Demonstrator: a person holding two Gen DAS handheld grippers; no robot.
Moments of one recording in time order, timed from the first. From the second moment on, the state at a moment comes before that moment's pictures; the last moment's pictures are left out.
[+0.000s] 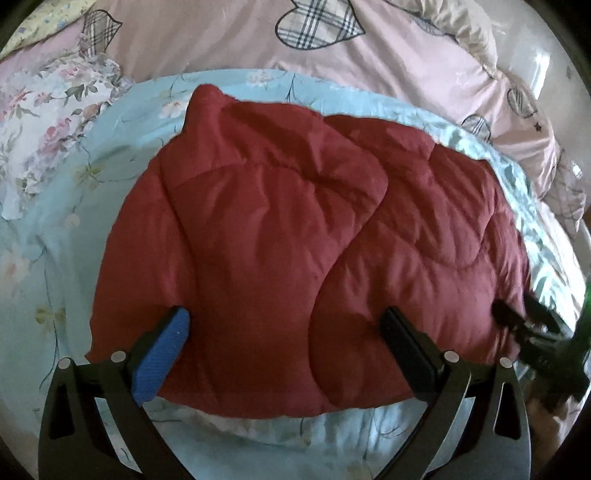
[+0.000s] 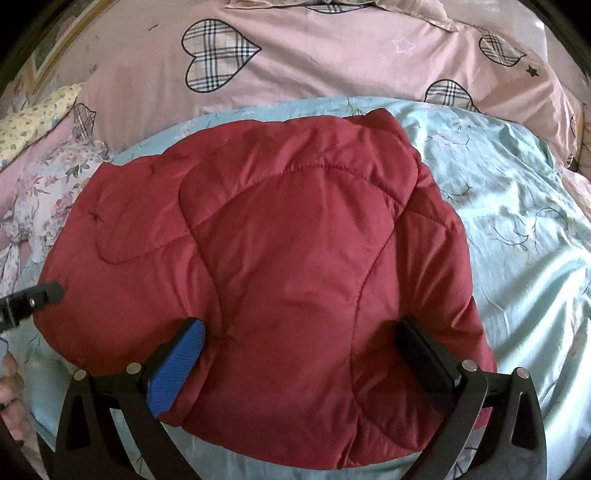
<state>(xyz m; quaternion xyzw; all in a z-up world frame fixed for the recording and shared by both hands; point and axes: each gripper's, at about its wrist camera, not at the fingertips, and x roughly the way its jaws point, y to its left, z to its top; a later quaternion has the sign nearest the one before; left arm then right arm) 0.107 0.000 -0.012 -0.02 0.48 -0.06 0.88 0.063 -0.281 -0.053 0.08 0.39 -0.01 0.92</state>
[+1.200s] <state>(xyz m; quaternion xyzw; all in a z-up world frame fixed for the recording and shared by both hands) 0.078 0.007 -0.016 0.00 0.48 -0.02 0.88 0.011 -0.270 -0.031 0.09 0.36 0.00 0.93</state>
